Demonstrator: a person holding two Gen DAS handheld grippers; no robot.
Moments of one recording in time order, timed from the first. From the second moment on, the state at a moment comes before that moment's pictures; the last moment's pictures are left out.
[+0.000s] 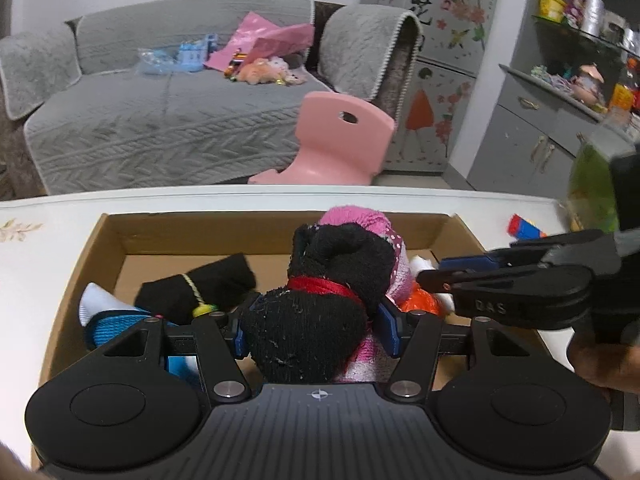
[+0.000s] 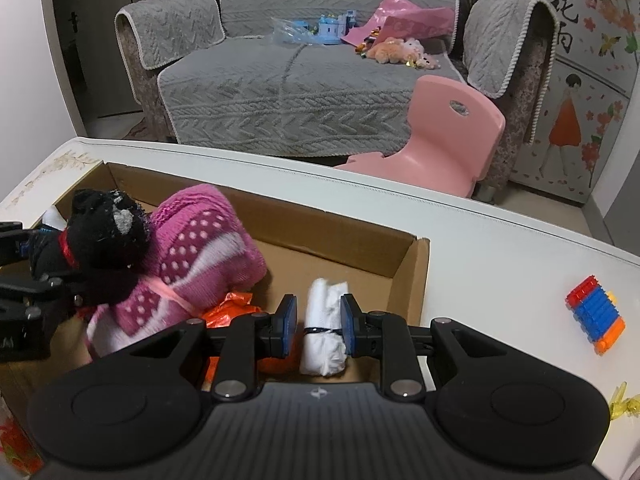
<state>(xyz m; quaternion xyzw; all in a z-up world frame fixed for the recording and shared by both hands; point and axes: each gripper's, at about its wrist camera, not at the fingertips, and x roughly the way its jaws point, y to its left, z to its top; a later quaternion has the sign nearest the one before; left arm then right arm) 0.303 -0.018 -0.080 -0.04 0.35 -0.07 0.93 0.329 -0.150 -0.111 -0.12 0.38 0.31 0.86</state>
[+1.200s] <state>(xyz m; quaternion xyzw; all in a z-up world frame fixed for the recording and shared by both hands) 0.051 0.064 -0.065 -0.03 0.34 -0.06 0.94 0.097 -0.249 -0.084 -0.11 0.30 0.43 0.85</state>
